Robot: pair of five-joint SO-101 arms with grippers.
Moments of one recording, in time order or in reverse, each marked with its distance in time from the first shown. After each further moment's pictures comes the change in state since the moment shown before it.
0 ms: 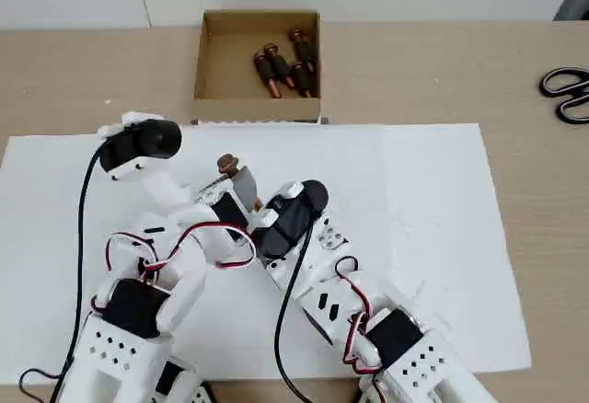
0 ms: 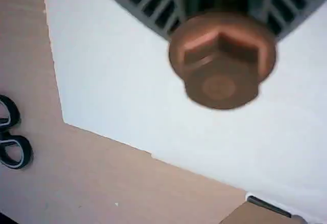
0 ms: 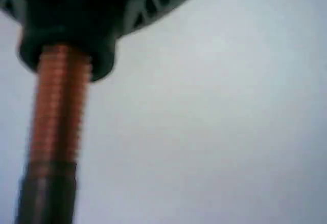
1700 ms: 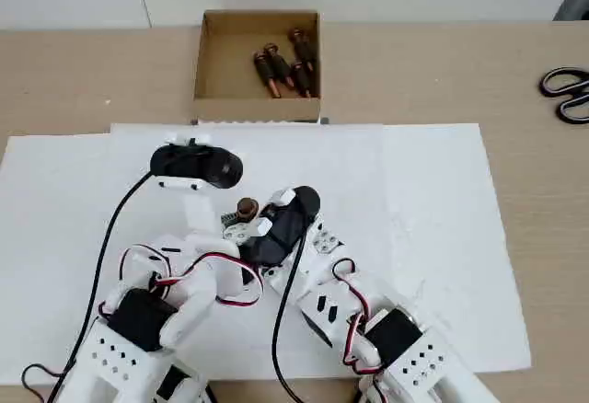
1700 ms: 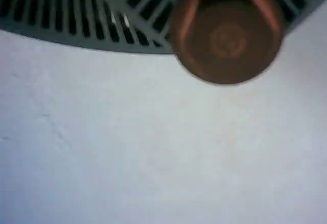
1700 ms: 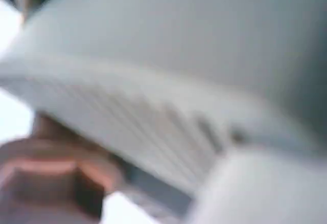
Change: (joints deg) left arm 8.5 -1.6 3.9 12.3 -16.4; right arm -0.7 0.1 0.3 0.2 3.2
